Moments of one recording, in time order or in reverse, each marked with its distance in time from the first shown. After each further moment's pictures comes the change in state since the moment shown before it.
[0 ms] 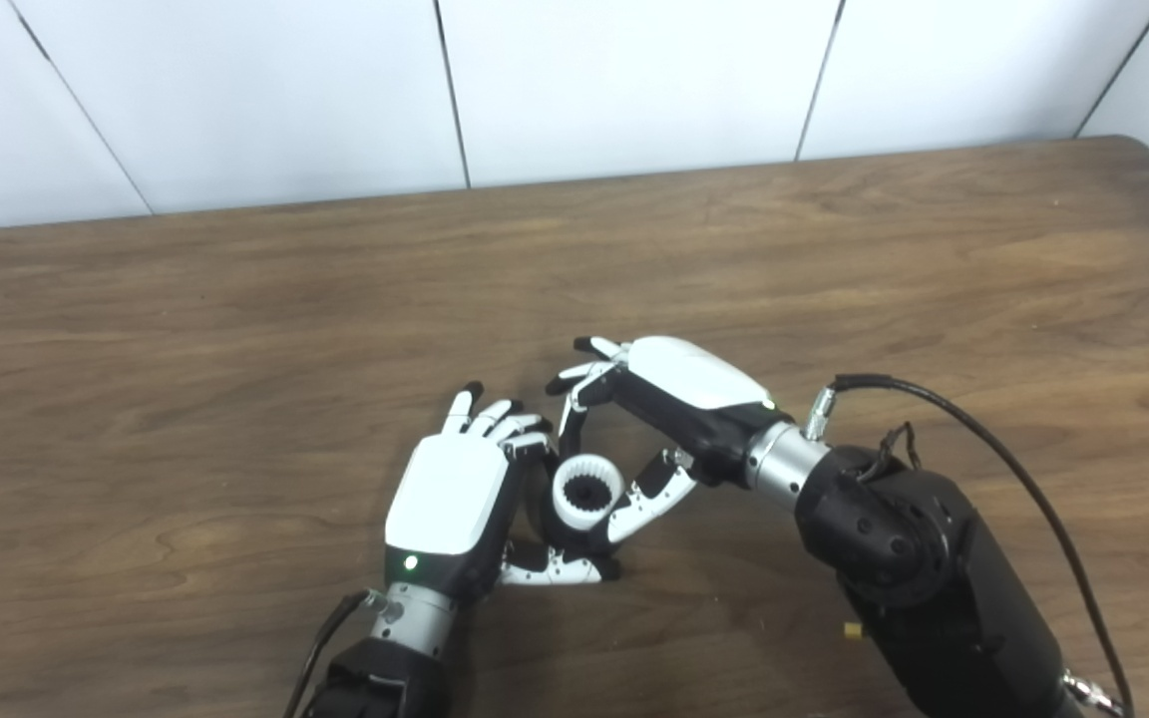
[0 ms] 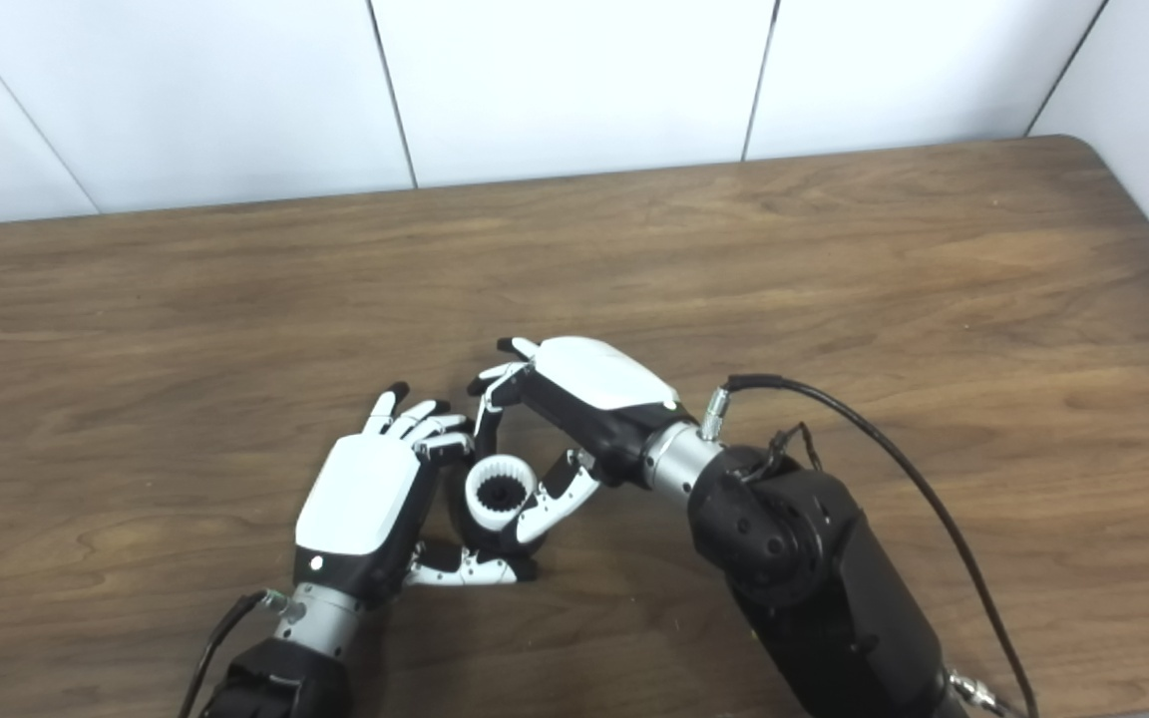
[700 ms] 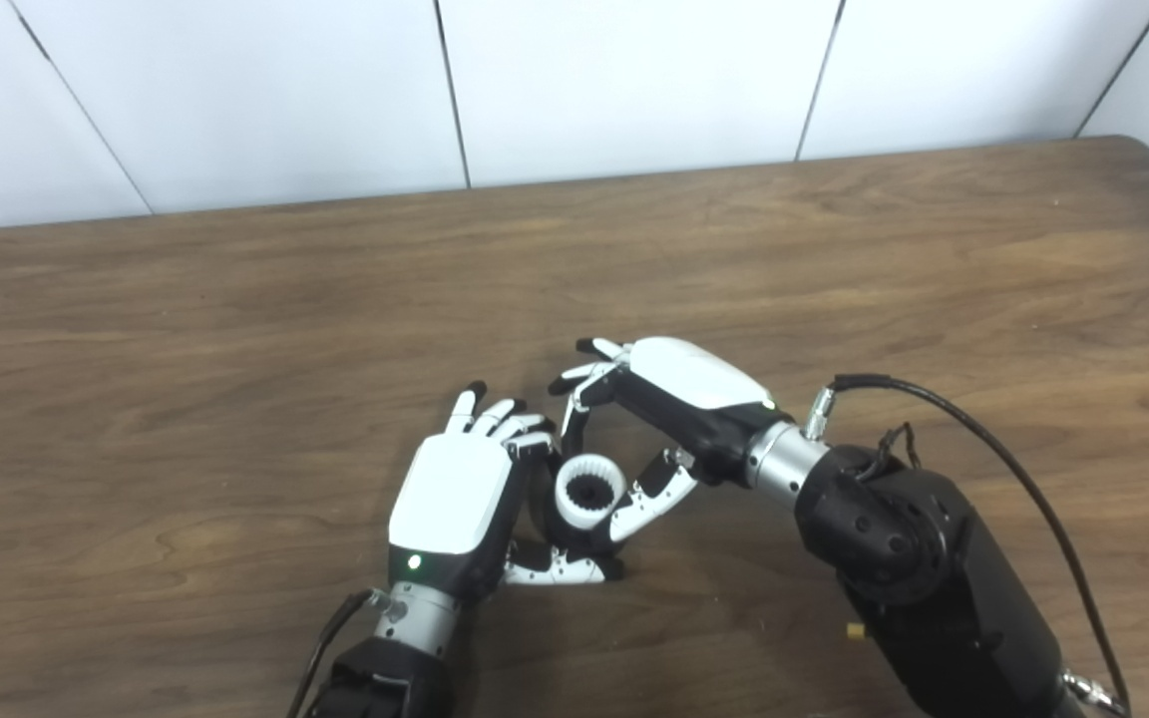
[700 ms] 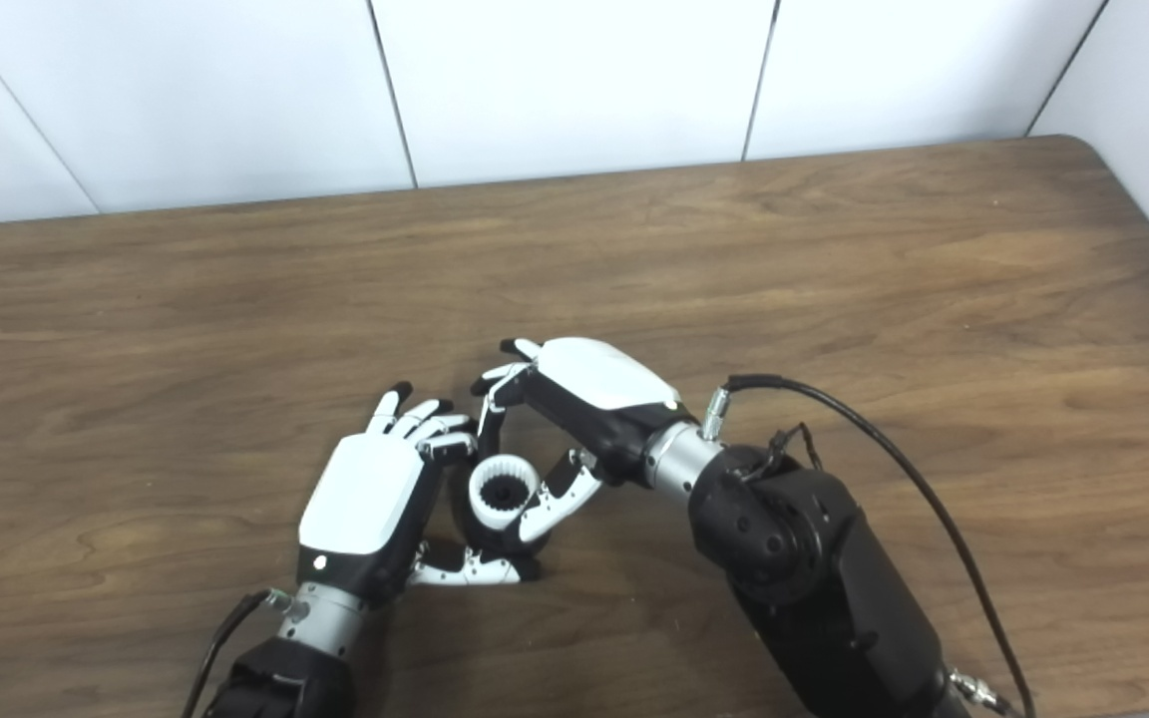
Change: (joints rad) left arm -0.001 -0.005 -0.004 0.001 0.003 0.003 -0.002; right arm 0.000 -0.005 0.000 0.016 0.006 -0.008 -0.011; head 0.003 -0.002
